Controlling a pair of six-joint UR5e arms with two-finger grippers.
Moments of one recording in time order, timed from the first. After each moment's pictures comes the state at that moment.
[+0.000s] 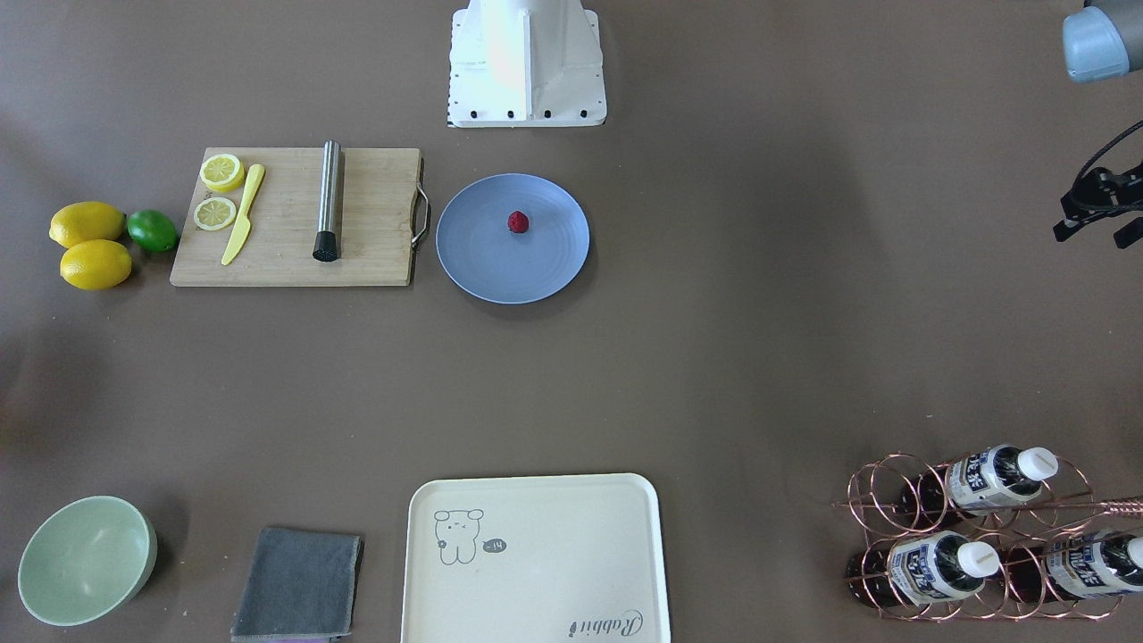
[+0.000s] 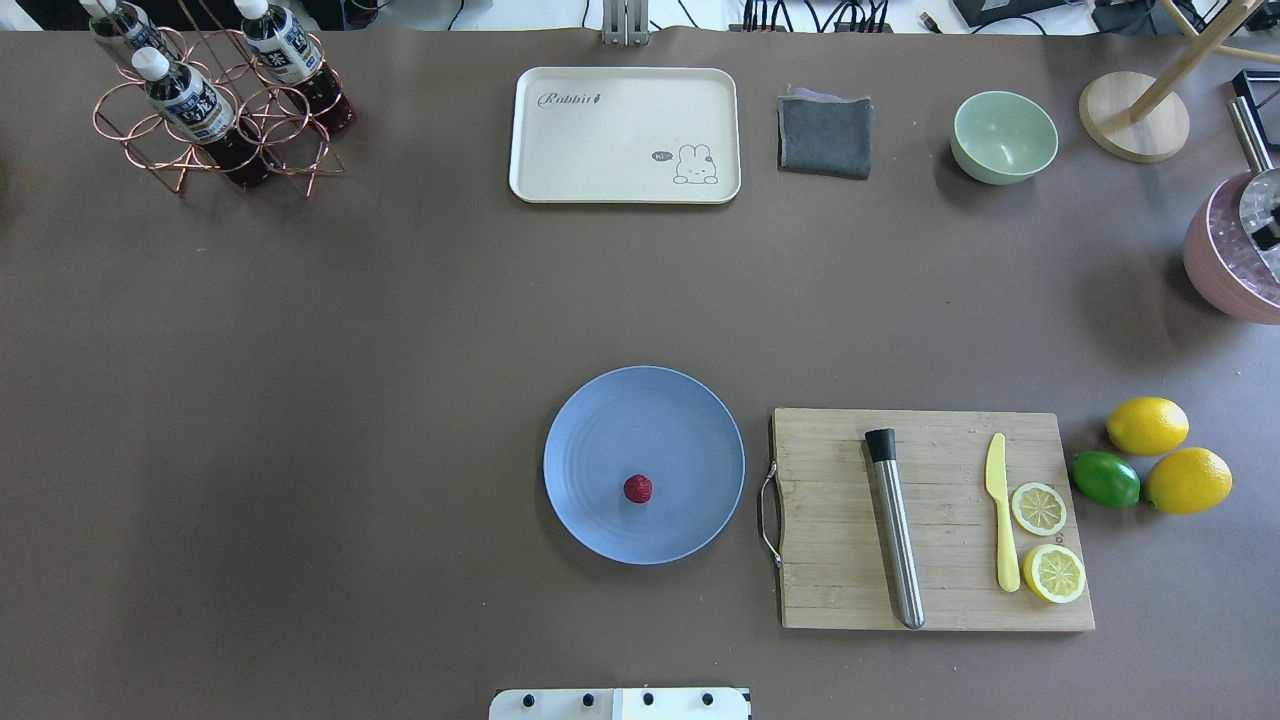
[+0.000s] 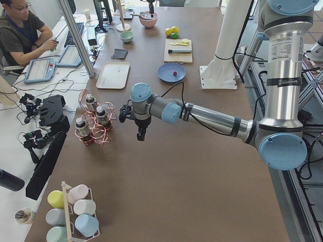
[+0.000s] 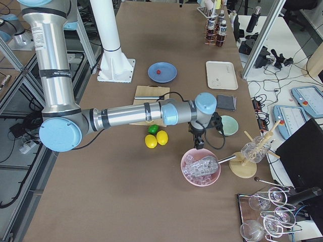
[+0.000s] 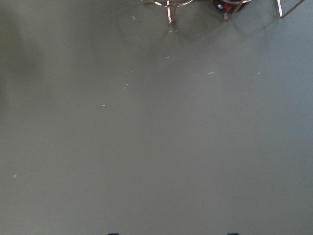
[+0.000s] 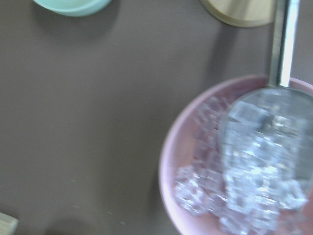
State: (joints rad) left arm -1.37 -1.51 -1.84 -1.59 -2.34 -0.13; right arm 1.47 -1.46 1.57 -1.58 2.40 -0.16
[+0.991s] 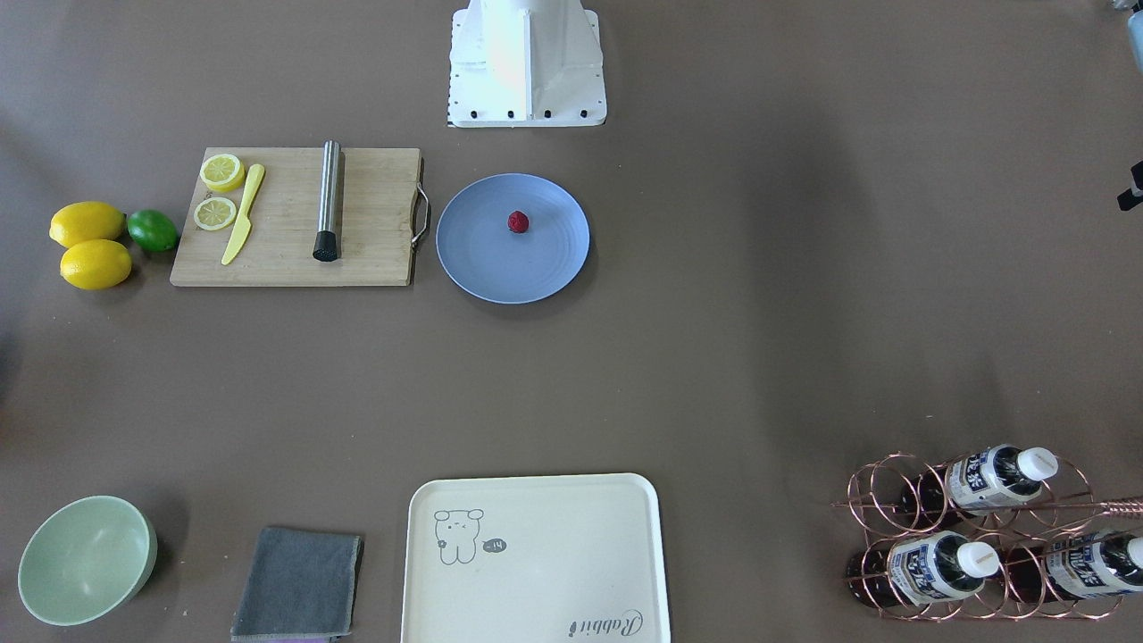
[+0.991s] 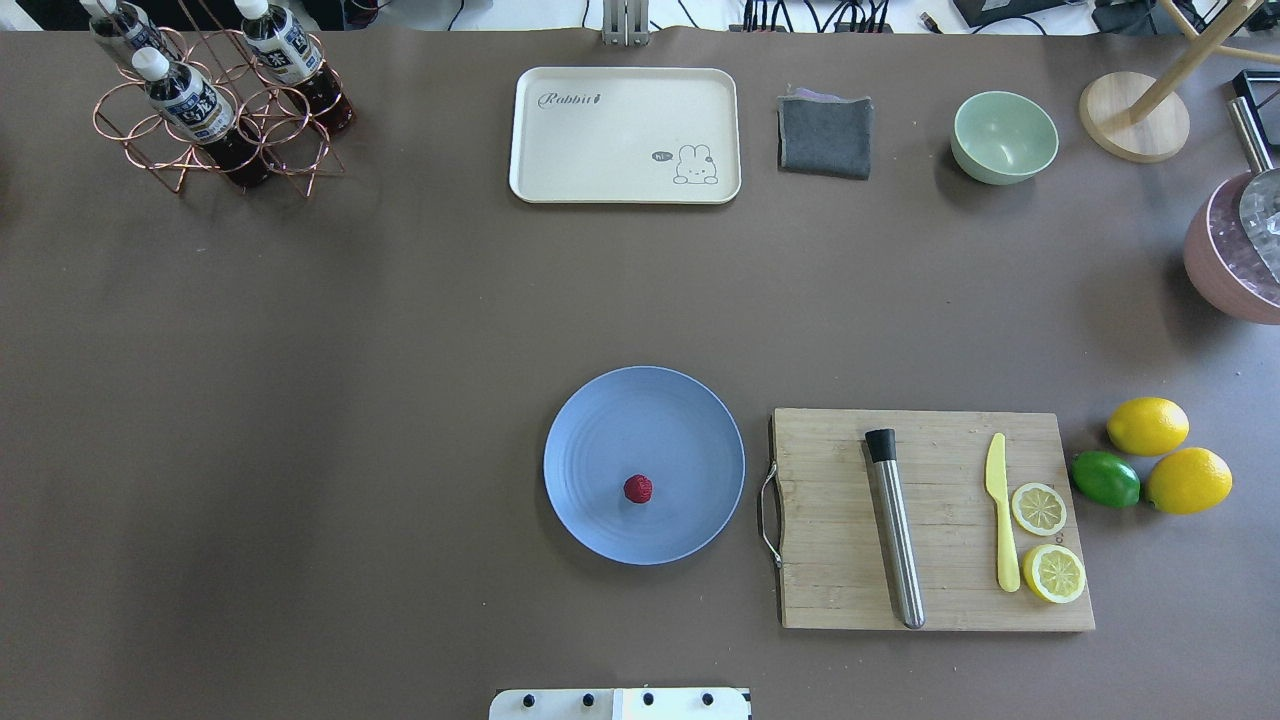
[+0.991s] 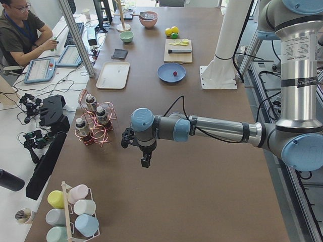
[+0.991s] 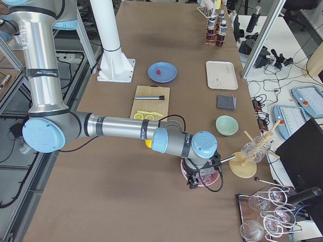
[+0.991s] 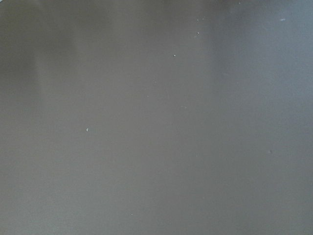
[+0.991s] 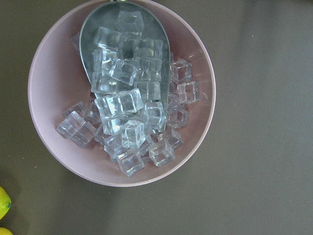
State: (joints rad) left arm -1.49 -1.47 -1.77 -1.57 -2.40 0.03; right arm 1.64 -1.47 1.45 -1.70 2.36 -0.39
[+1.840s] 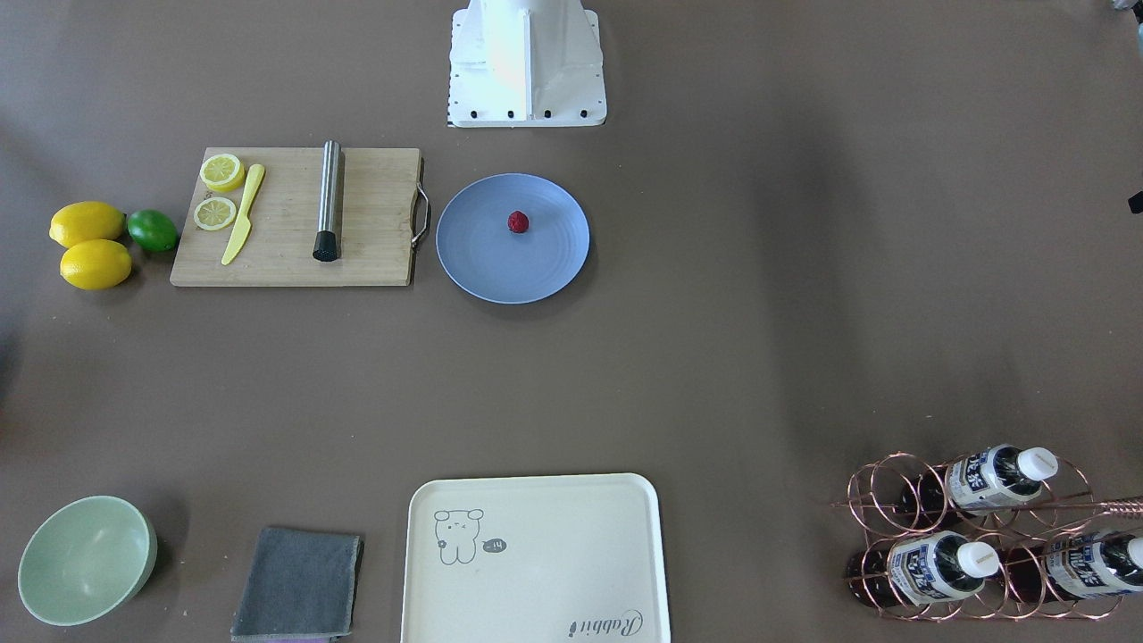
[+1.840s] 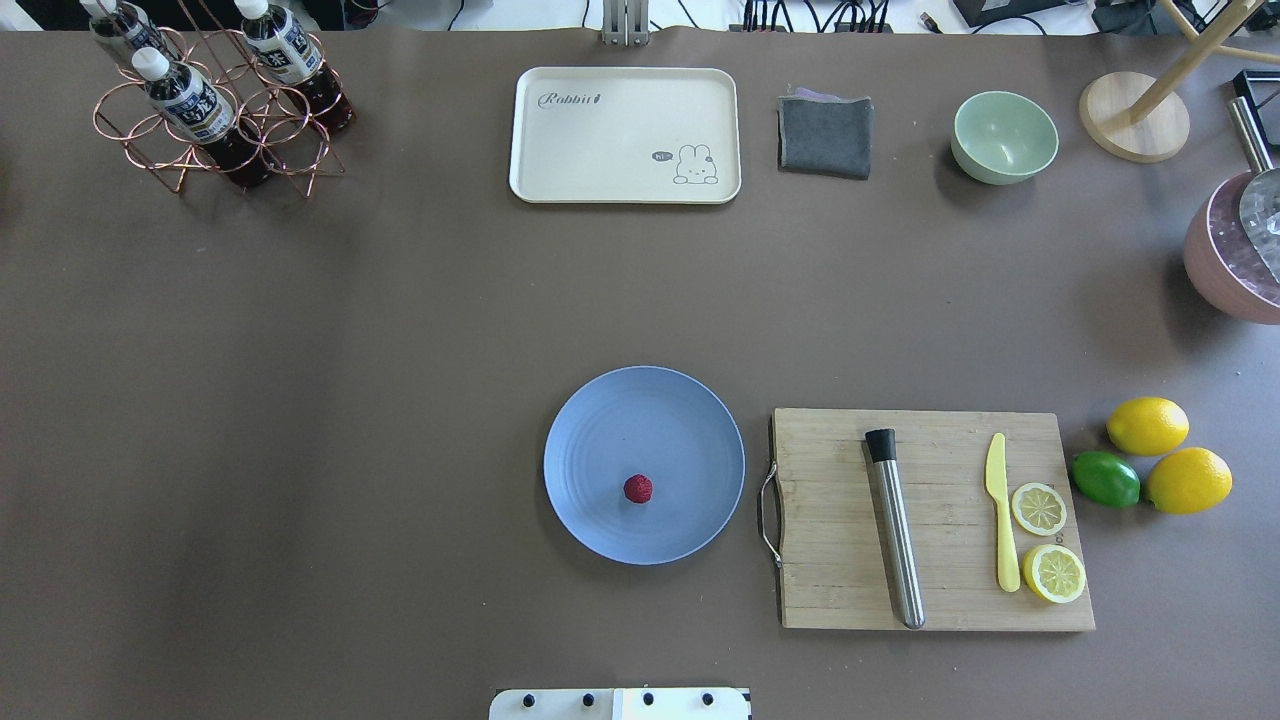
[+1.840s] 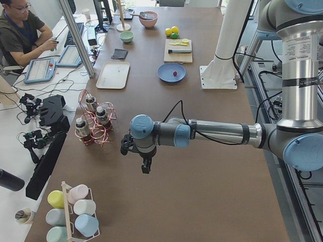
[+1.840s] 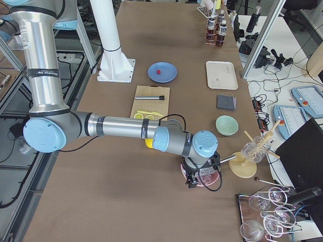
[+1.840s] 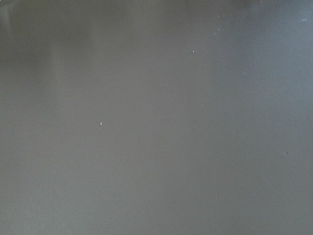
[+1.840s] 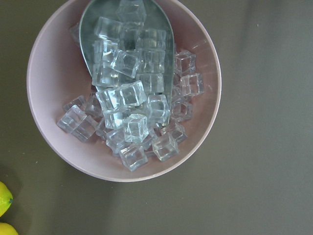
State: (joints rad) left arm -1.51 -1.47 -1.73 -1.57 -2.40 0.03; right arm 1.62 -1.47 1.45 -1.73 2.36 -0.39
